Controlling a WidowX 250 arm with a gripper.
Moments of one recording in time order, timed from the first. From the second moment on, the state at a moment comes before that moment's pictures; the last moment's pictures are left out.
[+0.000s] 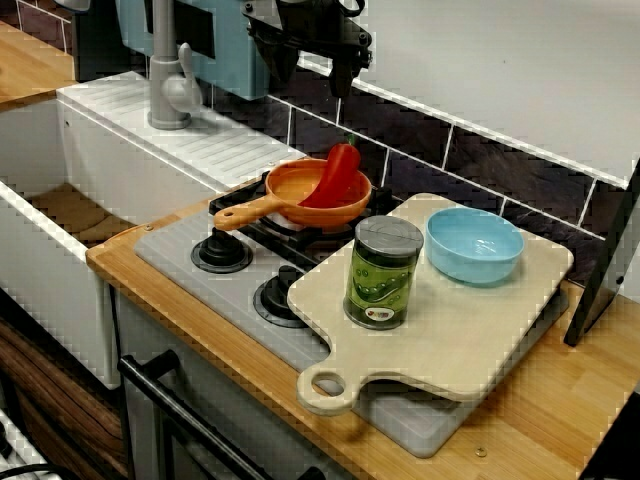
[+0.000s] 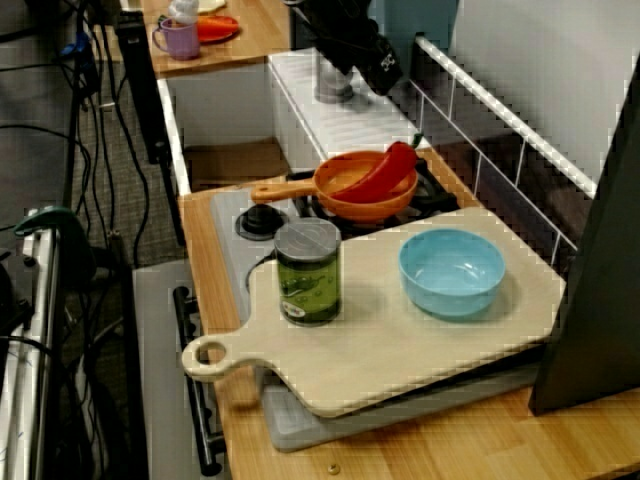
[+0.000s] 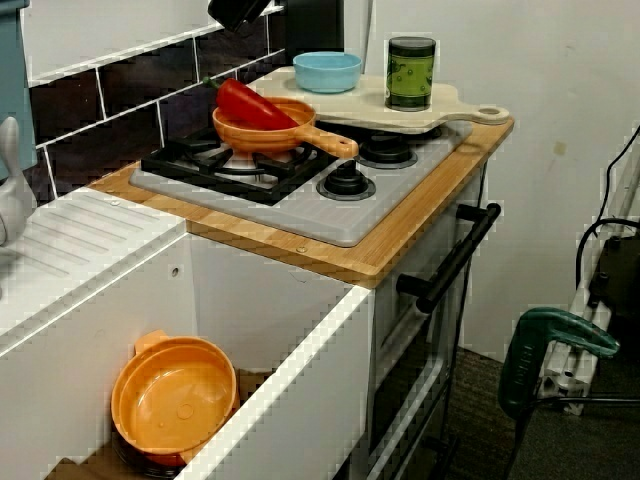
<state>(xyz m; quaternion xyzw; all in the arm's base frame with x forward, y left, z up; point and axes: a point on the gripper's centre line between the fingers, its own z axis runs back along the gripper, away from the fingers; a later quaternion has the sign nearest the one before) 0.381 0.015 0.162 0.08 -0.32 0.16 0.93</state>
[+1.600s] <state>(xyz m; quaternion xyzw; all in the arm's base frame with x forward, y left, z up) 0.391 -0.002 0.100 0.10 -0.33 0.16 0.93</state>
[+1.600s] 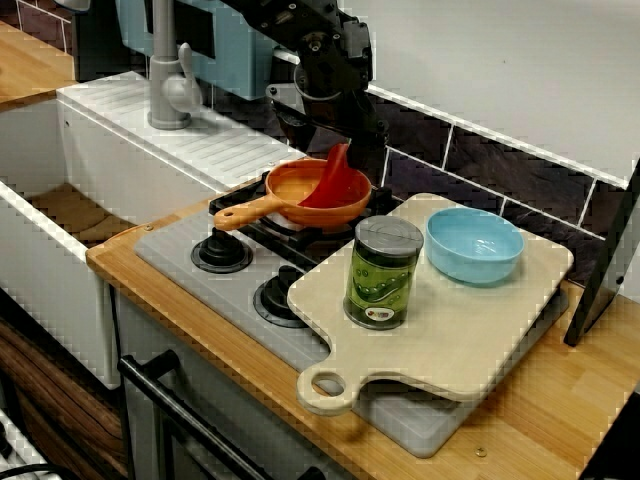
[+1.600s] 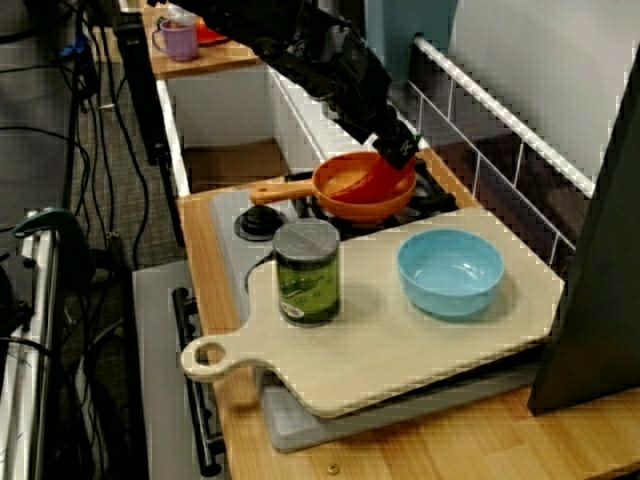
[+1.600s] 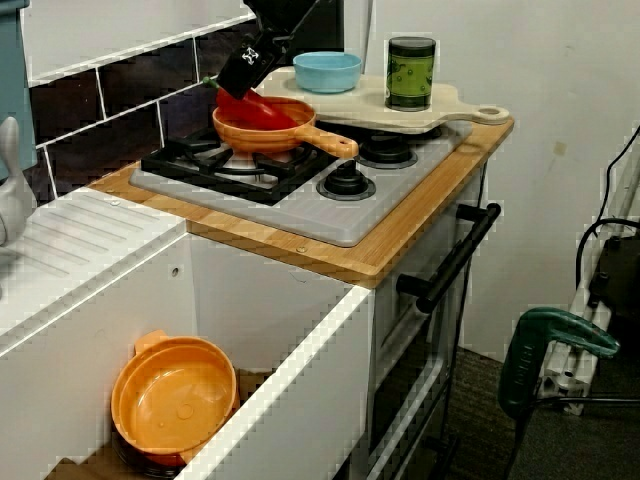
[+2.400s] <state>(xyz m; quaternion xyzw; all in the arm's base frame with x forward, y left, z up) 0.386 0.006 0.093 0.10 -0.30 0.20 0.93</state>
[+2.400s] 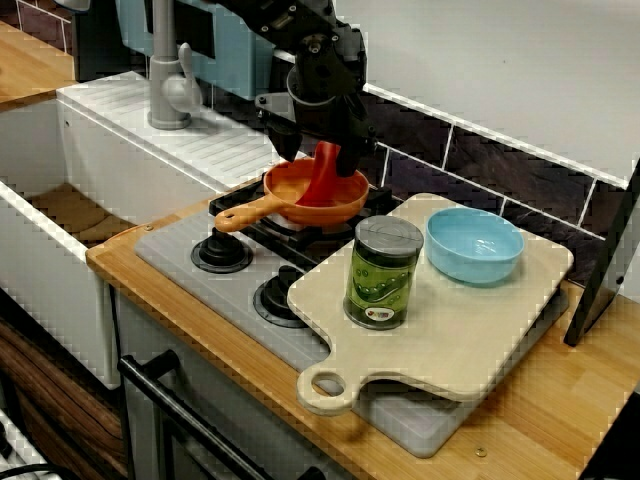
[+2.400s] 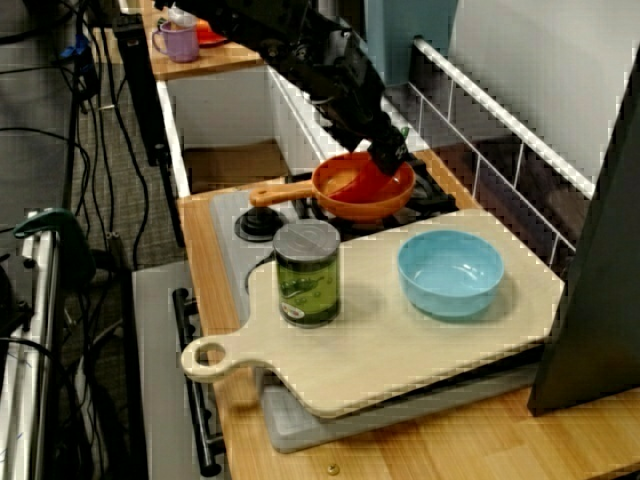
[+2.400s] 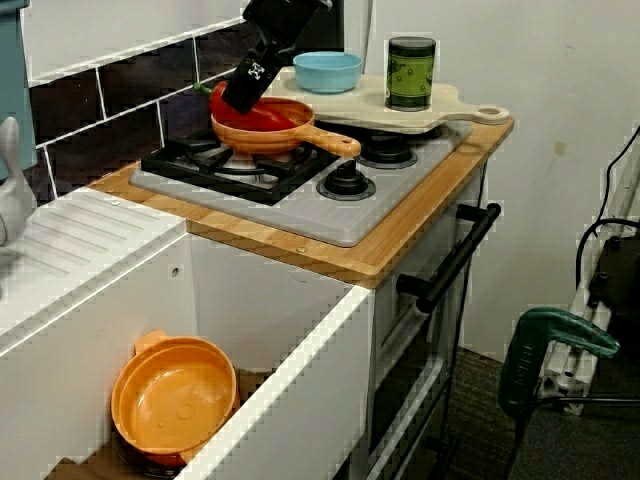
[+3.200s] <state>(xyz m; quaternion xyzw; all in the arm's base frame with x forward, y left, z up) 0.387 0.007 0.094 0.09 -0.30 0.21 0.93</state>
